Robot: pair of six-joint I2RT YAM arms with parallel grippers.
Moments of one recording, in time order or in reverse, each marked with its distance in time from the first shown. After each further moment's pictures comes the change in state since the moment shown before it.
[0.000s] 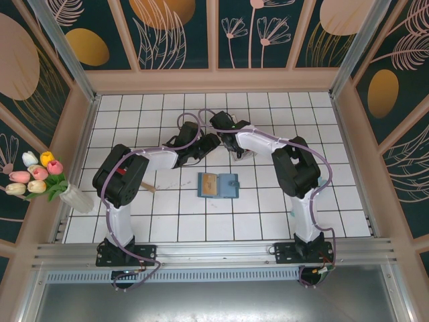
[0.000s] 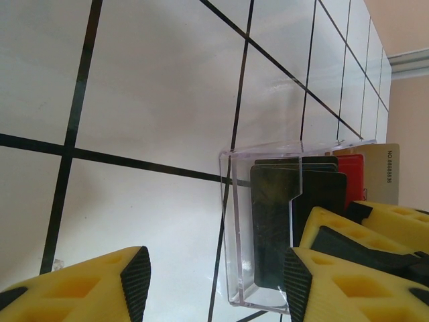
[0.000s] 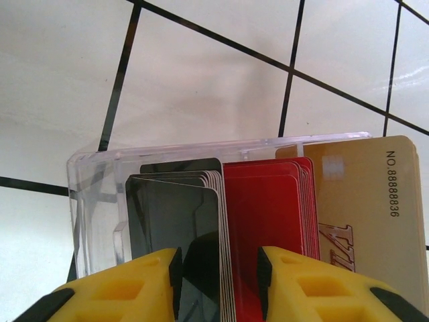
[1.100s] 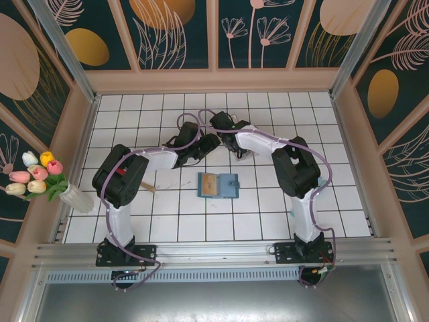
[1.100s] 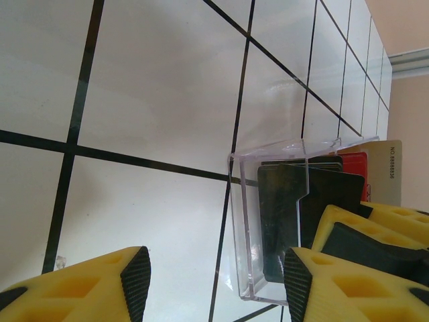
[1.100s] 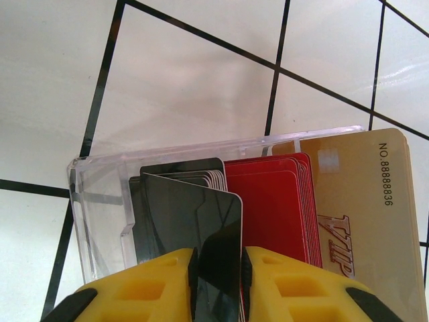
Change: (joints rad) left arm 0.000 -0.002 -0.004 0.000 0.000 0.000; right arm 0.001 0.000 0.000 -0.011 0.027 0.000
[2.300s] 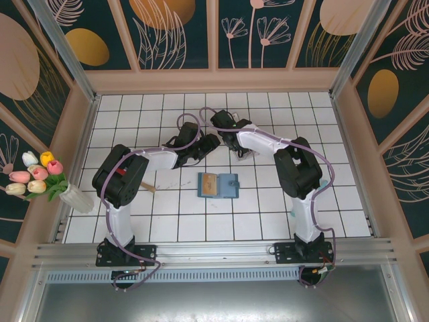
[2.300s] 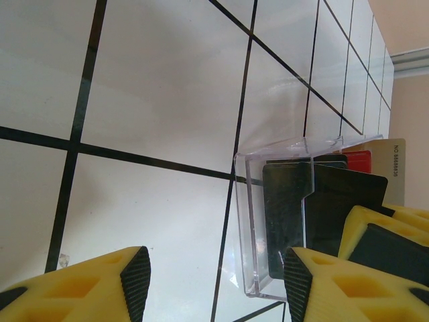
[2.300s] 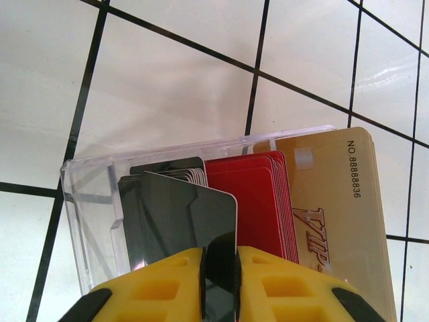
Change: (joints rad) left arm 0.000 0.000 -0.003 0.000 0.001 0.000; right arm -0.003 -0.019 0.006 -0.022 0.022 0.000
